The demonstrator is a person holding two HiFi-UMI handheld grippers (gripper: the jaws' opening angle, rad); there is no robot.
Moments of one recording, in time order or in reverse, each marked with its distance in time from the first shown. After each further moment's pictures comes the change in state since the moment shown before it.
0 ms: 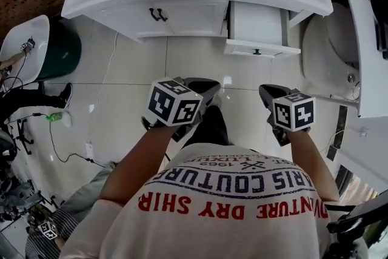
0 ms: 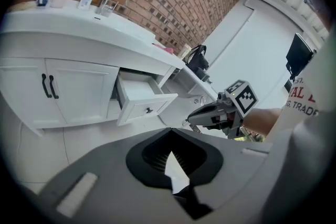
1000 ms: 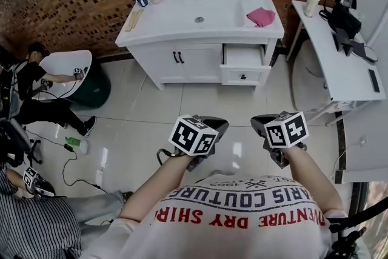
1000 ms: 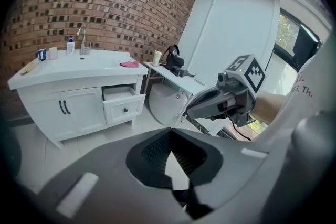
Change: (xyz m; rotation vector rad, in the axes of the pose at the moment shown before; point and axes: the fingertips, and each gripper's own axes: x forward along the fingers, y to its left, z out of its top) left arm -0.089 -0.274 -0.129 0.287 -0.076 0.161; right arm -0.224 0.156 -0.146 -0.190 -0.182 0.114
